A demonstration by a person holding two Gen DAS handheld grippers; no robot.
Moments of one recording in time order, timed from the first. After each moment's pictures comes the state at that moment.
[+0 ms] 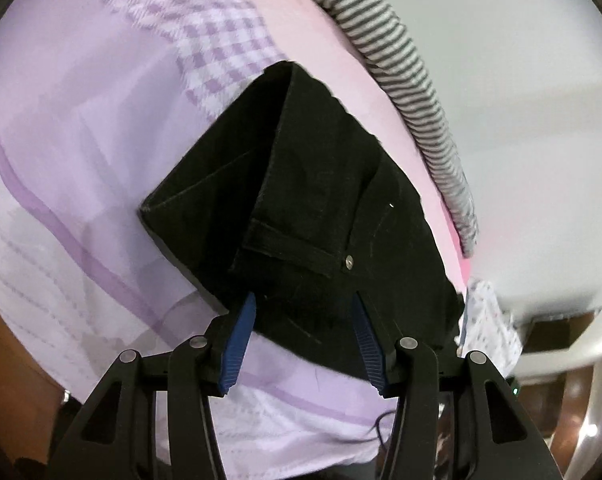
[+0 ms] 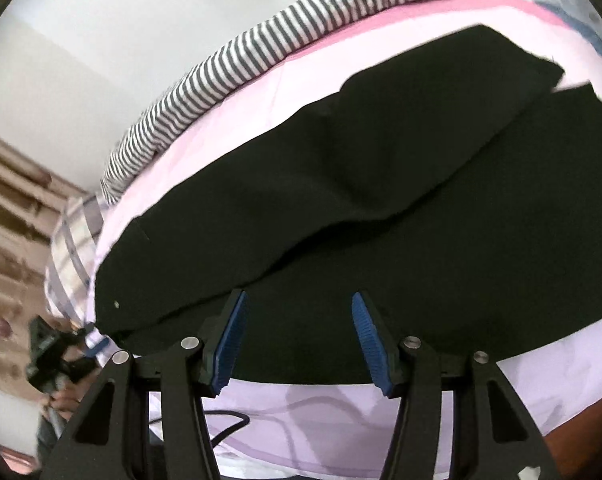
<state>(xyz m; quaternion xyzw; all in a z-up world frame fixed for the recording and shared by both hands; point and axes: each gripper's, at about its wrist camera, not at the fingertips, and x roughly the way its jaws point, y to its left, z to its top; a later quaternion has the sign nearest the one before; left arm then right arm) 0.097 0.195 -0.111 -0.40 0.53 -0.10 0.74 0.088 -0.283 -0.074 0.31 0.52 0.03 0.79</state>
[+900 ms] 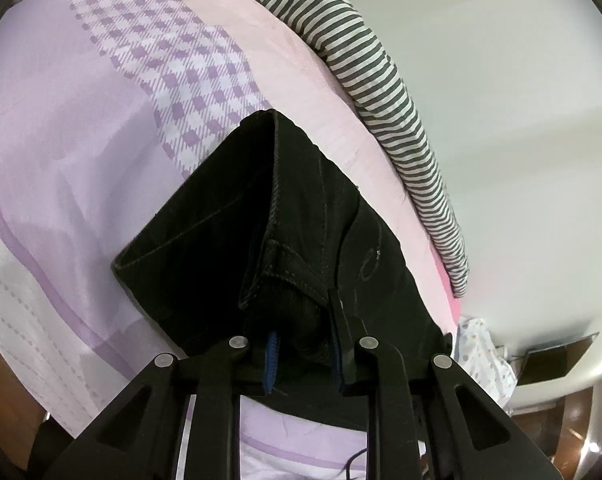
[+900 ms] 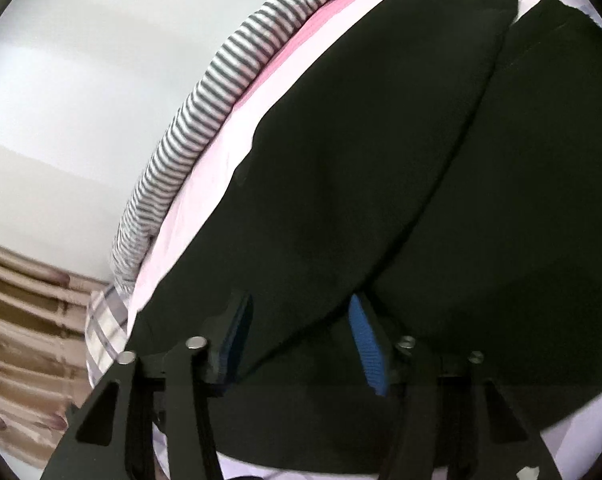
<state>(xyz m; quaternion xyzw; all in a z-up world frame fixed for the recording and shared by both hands) 0.112 0.194 -0.101 -0.42 0.47 -0.08 0.77 0.109 -0.335 -0.124 0.46 0.44 -0.02 0.77</state>
